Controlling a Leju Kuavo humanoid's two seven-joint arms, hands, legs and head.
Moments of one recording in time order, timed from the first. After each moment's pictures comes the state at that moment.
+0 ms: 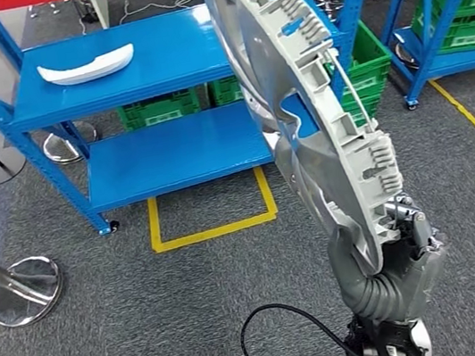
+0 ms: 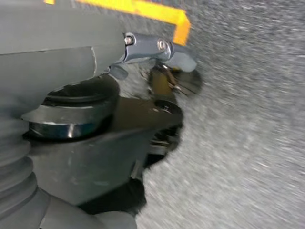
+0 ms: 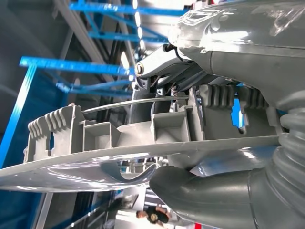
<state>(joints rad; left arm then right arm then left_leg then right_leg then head) -0.09 -0.28 1.24 -0.23 -0.75 -0.02 -0.33 0.10 0.08 0.51 -1.98 0.36 -0.67 -0.61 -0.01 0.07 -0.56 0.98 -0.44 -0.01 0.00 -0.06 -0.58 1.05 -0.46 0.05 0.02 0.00</state>
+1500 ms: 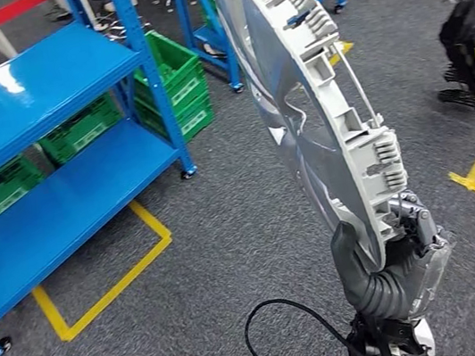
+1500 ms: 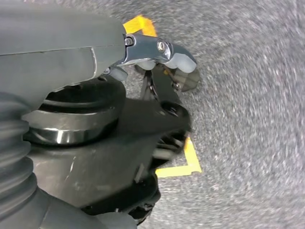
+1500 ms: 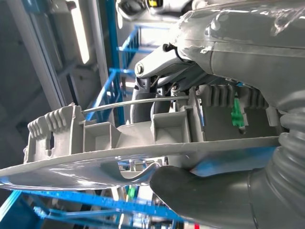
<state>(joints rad) -0.09 -0.28 1.21 -0.23 -0.75 -0.05 -0.31 0.09 0.08 0.51 -1.98 0.38 -0.68 -0.60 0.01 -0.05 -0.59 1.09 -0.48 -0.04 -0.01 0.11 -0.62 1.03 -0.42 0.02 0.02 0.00</state>
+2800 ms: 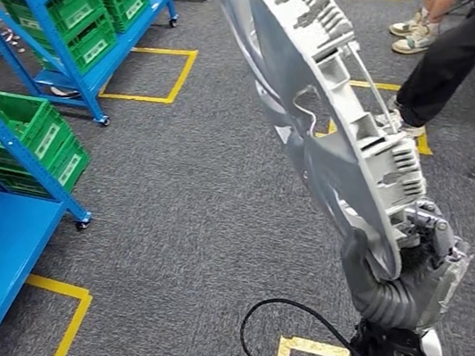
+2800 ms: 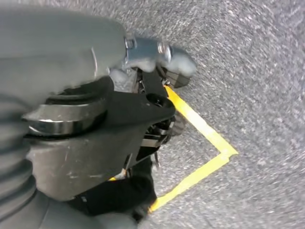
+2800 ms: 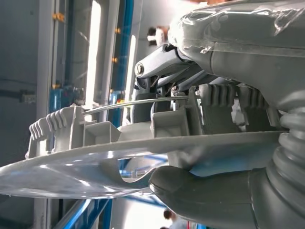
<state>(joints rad) -0.10 -0.28 1.21 -0.23 -0.75 -0.06 -0.35 0.12 0.11 0.49 -2.00 0.42 -0.68 -0.64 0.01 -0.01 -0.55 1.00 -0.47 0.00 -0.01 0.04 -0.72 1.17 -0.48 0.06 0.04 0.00</state>
